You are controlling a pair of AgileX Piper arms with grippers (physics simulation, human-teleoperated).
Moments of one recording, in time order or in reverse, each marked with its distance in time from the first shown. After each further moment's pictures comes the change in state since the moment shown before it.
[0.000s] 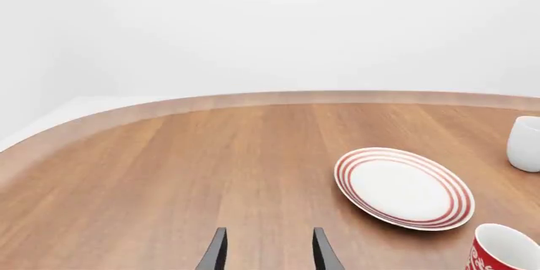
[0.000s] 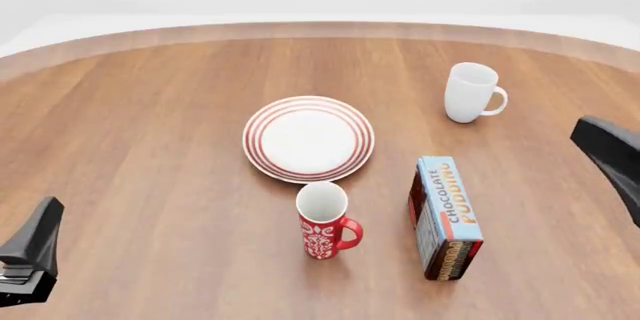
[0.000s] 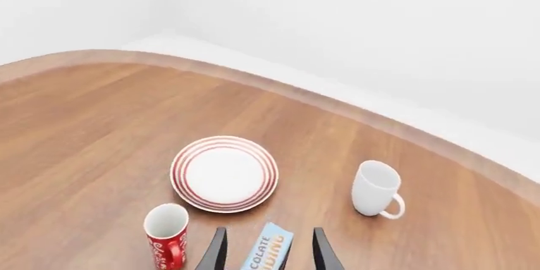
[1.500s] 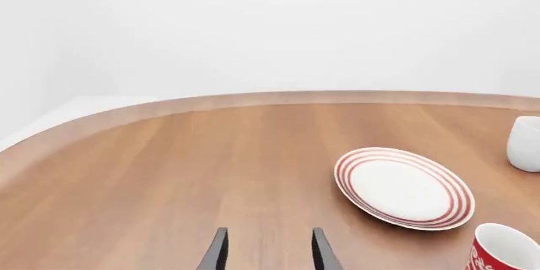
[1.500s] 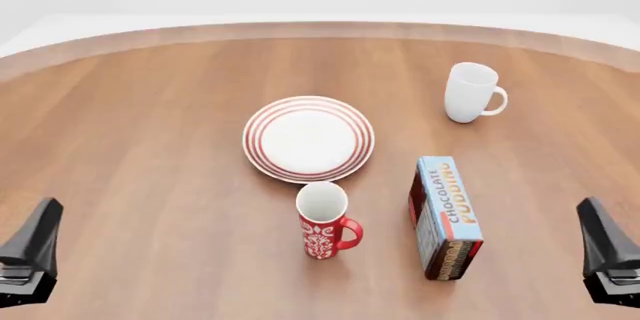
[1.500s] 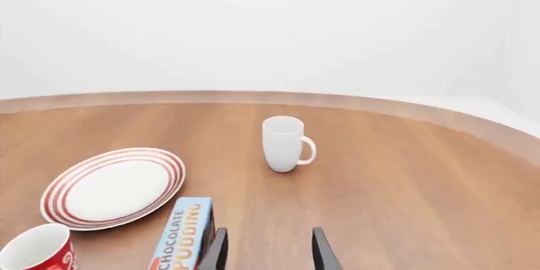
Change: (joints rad) left arm 0.000 -0.004 0.003 0.001 0.000; right arm -0.428 -0.337 0.603 -0.406 0.128
